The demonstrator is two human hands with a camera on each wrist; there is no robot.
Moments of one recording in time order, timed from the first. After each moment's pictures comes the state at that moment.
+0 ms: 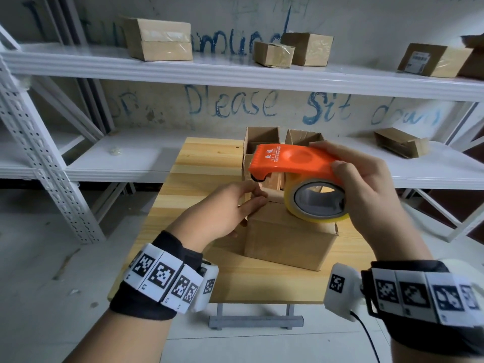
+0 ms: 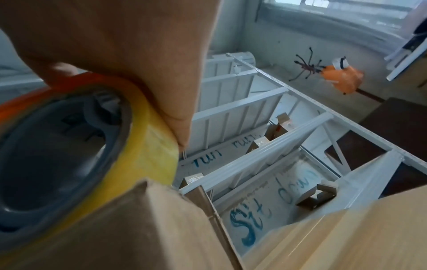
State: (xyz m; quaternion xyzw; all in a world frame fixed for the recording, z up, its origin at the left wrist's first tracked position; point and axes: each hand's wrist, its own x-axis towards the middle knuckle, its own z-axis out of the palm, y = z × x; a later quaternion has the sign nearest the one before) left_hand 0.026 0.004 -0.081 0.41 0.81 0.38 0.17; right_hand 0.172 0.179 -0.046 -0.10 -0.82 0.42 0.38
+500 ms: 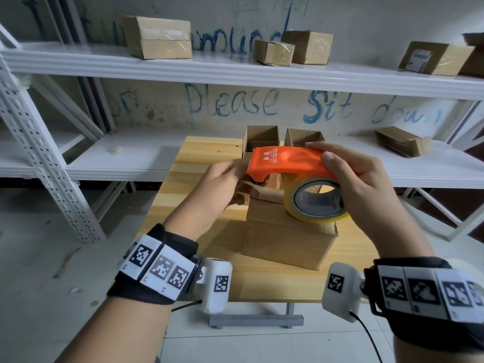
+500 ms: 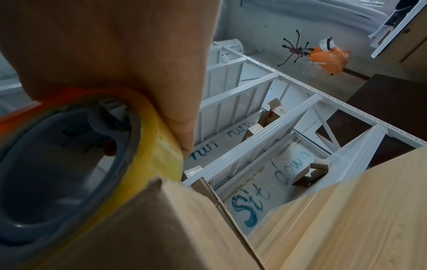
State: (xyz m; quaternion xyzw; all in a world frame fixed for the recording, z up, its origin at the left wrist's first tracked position) left_hand 0.019 0.017 -0.075 0.32 0.66 0.65 0.23; right_hand 0.169 0.185 -0.048 -0.09 -0.82 0.44 0.35
